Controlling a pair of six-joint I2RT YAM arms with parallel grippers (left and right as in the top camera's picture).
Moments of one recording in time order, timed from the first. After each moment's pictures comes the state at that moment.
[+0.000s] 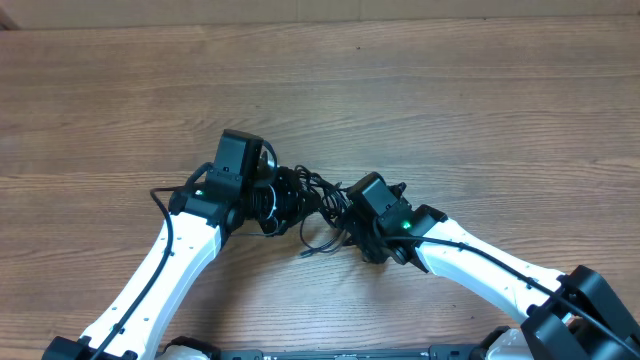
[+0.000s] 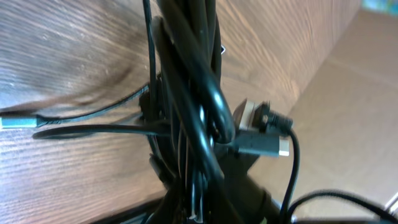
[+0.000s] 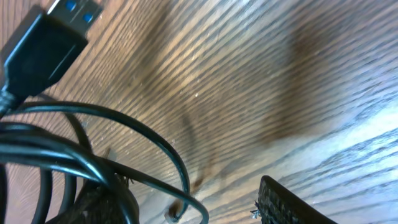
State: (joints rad) left arm -0.33 1.36 0.92 -0.59 0.68 -1.09; right arm 0.71 1.54 0.80 -0.42 -0.08 1.45
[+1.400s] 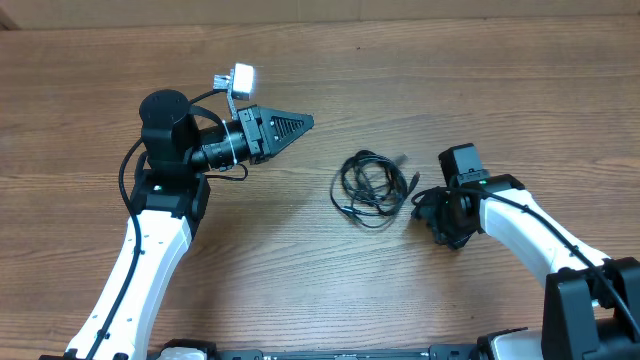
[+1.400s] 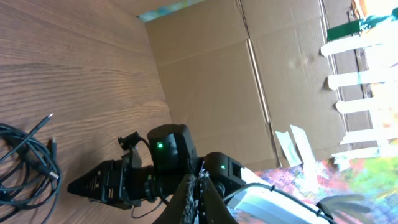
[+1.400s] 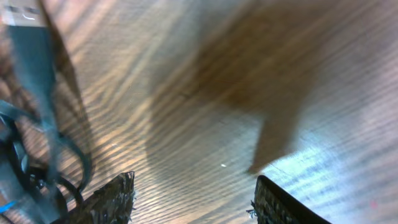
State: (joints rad) left arm -0.12 1.34 0.94 0.23 1.12 -1.09; right arm 0.19 1.56 0.81 -0.67 -0.17 0.87
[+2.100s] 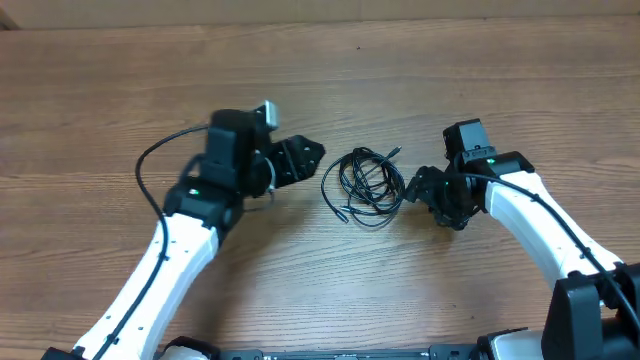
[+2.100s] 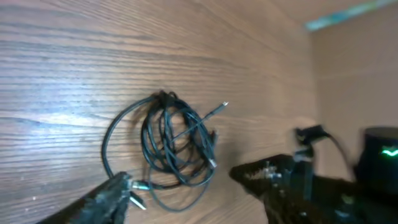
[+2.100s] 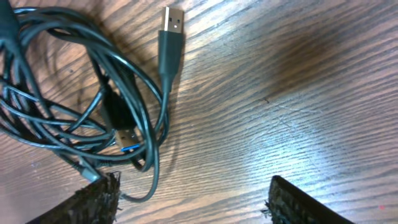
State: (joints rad) left arm -0.33 1.34 0.95 -0.32 0.42 -0.69; right arm 0.19 1.56 0.98 -0.80 -0.23 0.70
